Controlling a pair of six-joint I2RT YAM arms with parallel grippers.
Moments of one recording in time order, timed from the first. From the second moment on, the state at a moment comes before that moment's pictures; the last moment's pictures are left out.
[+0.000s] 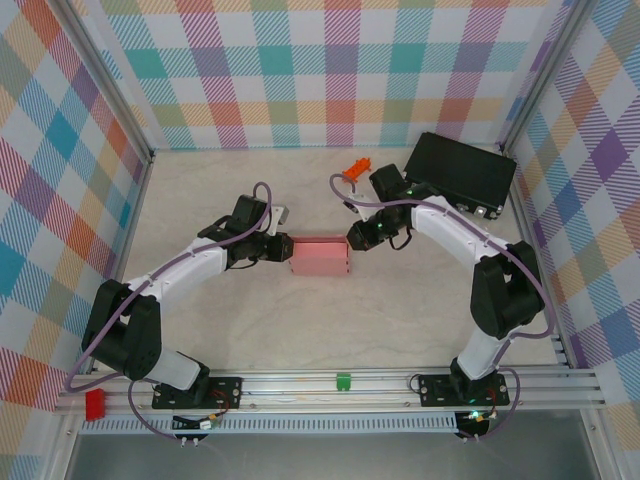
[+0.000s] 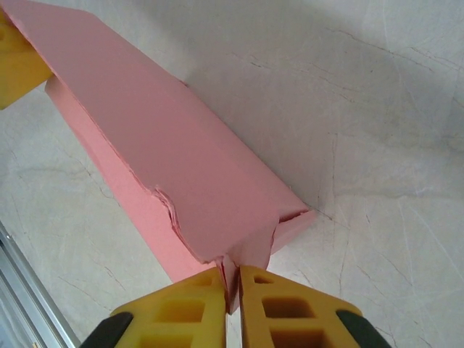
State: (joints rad) left arm -0.43 1.47 0.98 -0.43 0.25 -0.27; right arm 0.49 1.72 1.39 -0.84 -0.47 -0.08
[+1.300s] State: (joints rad) left arm -0.43 1.48 0.98 -0.42 0.27 -0.27; right arm 0.49 1.81 1.52 -0.99 -0.46 -0.03
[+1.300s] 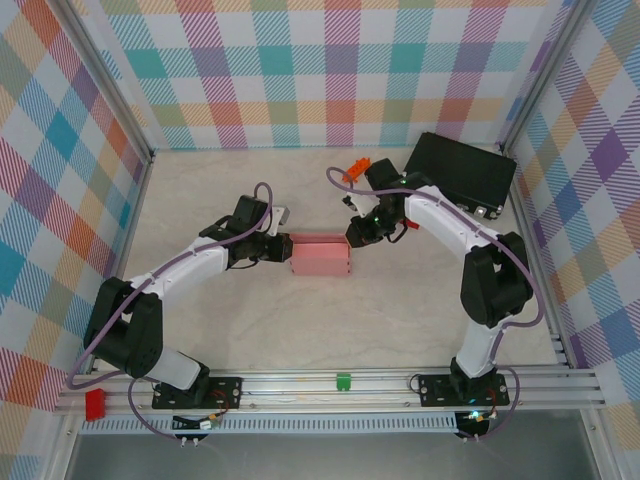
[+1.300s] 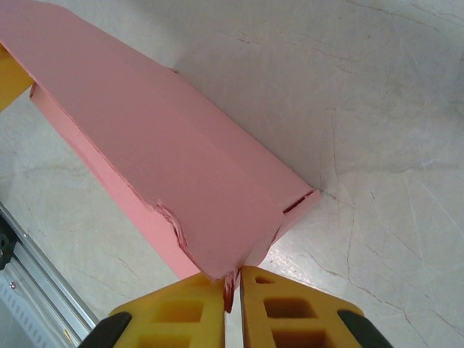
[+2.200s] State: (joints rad) left arm -0.44 1.49 0.99 -0.42 0.26 -0.27; right arm 0.49 1.84 1.55 -1.06 -0.47 -0.03
